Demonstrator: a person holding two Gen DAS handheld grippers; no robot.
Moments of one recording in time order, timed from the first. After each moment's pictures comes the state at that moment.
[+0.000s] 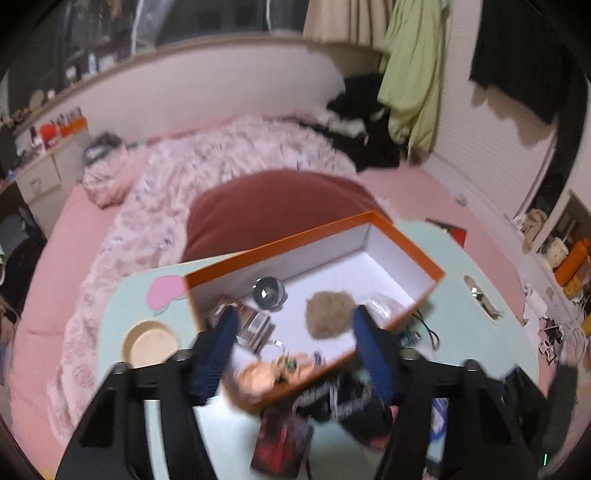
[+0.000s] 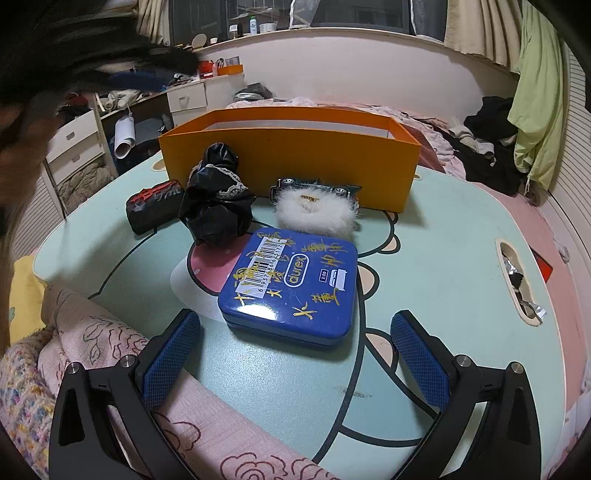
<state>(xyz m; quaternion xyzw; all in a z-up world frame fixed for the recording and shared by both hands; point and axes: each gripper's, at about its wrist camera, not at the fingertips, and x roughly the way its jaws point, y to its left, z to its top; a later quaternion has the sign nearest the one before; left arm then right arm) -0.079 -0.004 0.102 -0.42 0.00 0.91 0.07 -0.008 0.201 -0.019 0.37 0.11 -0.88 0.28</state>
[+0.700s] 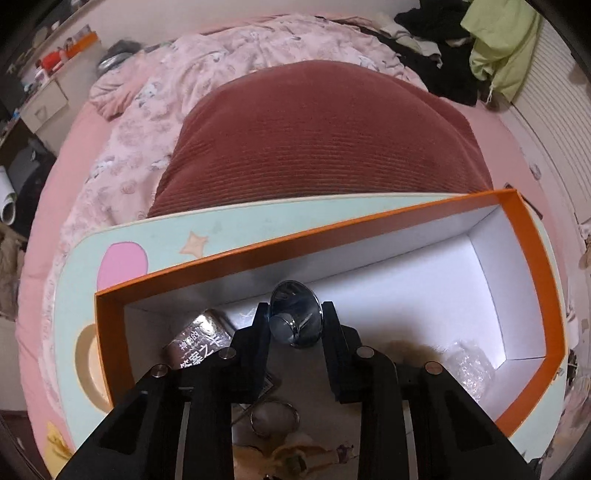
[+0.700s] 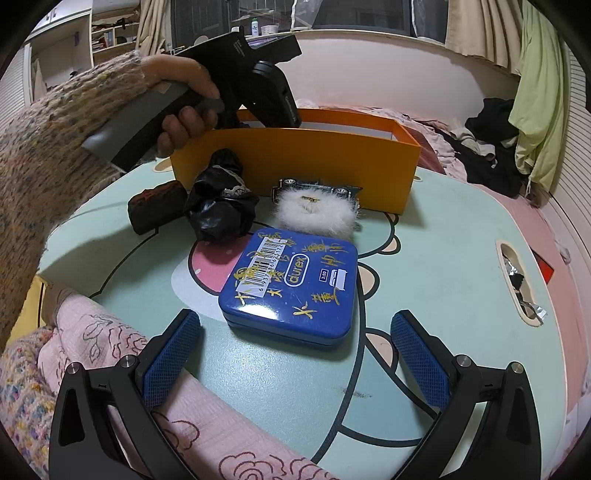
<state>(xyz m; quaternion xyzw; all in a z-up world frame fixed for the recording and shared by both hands) -0.196 -0.001 0.017 -0.57 -0.03 0.82 -0.02 -0.006 0.198 -0.016 0.36 0.11 -0.88 0.28</state>
